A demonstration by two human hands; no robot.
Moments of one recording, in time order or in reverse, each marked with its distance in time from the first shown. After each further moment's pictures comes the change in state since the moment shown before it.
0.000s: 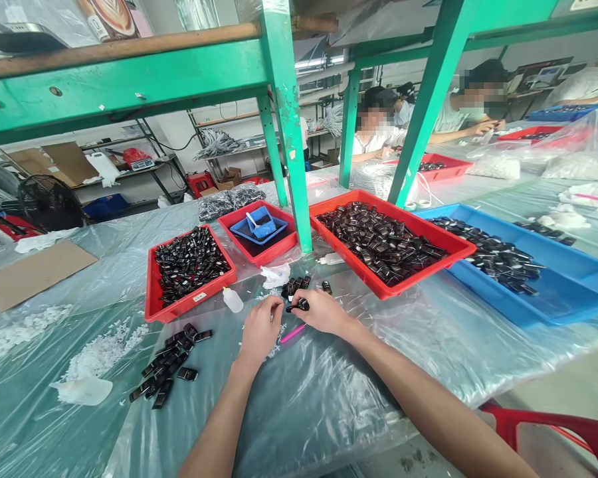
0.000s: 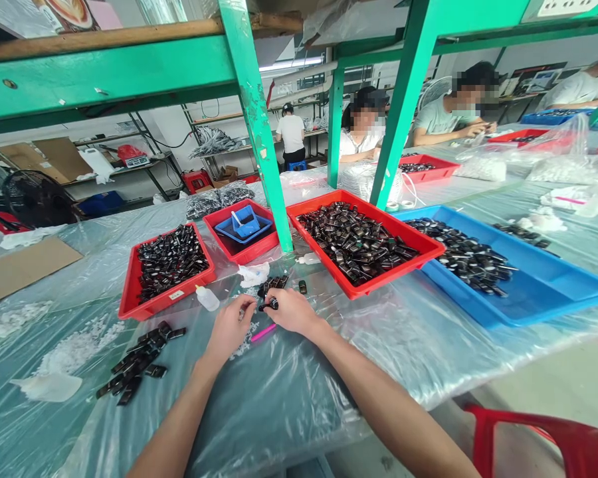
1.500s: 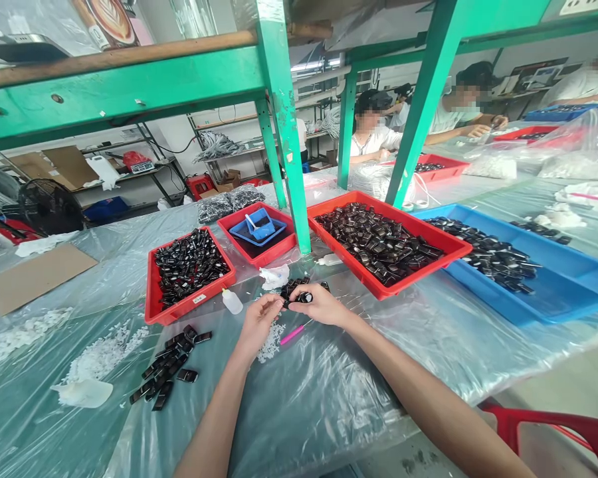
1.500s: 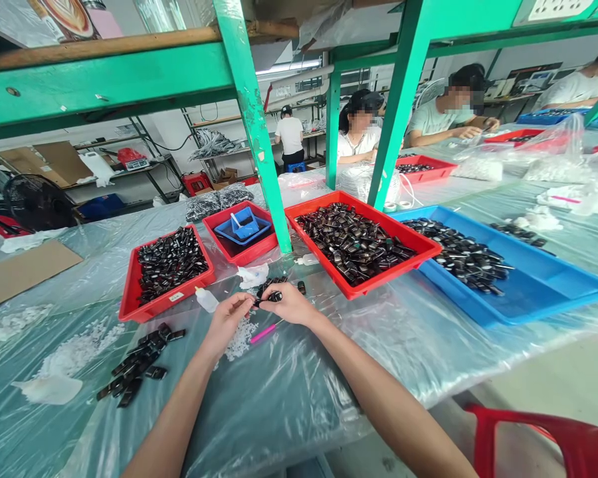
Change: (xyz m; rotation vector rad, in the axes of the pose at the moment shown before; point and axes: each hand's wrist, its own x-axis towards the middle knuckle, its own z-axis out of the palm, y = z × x) left_hand 0.010 0.004 -0.004 -0.787 -0.036 -0.216; right_hand 0.011 0.012 -0.001 0.547 -0.006 -0.184
